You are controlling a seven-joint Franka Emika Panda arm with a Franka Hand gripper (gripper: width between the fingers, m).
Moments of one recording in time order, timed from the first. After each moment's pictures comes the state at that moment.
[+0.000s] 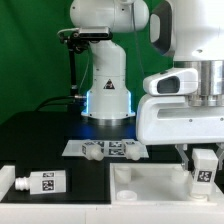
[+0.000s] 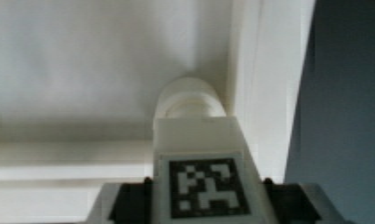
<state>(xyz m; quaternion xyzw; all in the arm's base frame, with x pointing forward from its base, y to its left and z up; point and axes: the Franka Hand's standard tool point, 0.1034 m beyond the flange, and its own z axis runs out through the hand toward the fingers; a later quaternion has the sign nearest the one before) 0.638 0.115 0.076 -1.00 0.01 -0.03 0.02</state>
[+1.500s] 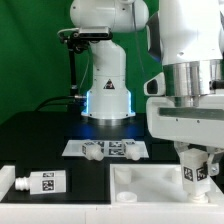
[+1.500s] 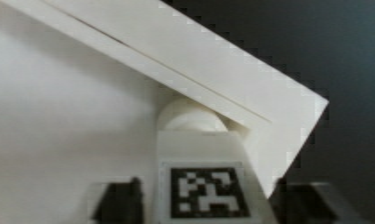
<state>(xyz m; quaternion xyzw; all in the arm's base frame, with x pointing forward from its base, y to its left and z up) 0.634 0.115 0.074 -0.89 0.44 -0.04 0.07</state>
